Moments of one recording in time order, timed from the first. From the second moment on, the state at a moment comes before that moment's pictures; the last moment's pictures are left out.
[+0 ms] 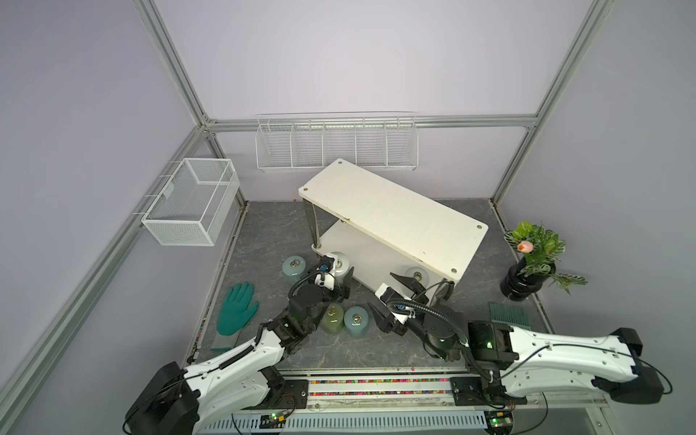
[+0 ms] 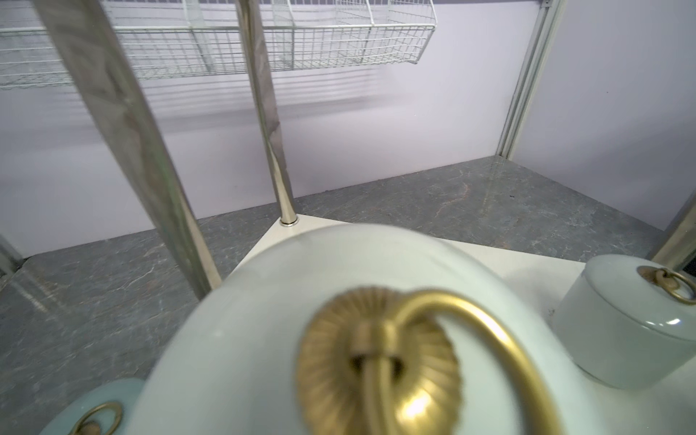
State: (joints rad) left arm -0.83 0.94 0.37 0.44 -0.39 -0.06; right arm 1.42 1.00 0.86 -0.11 0.67 -0.23
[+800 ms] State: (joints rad) left arm -0.85 0.71 0.19 0.21 -0.71 -0.29; right arm 1.42 1.03 0.86 -0.11 0.66 -0.23
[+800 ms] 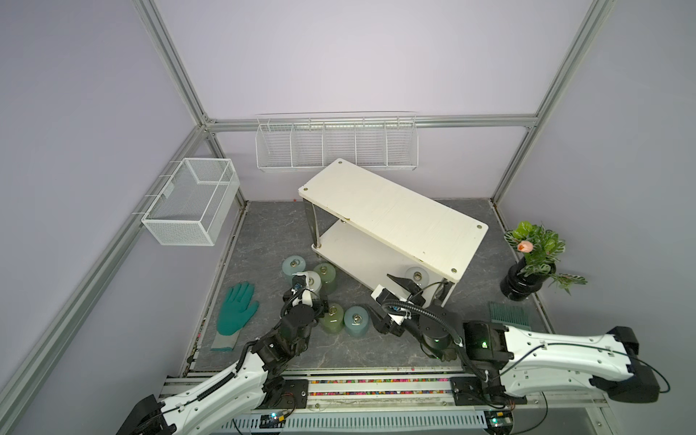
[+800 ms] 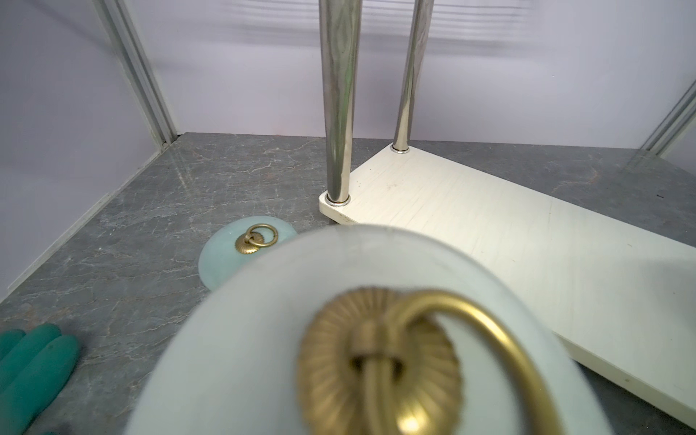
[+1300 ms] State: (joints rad) left arm -0.88 0.86 0.13 0.24 -0.88 -0.44; right arm 1.42 1.03 0.86 -0.10 0.65 -0.23
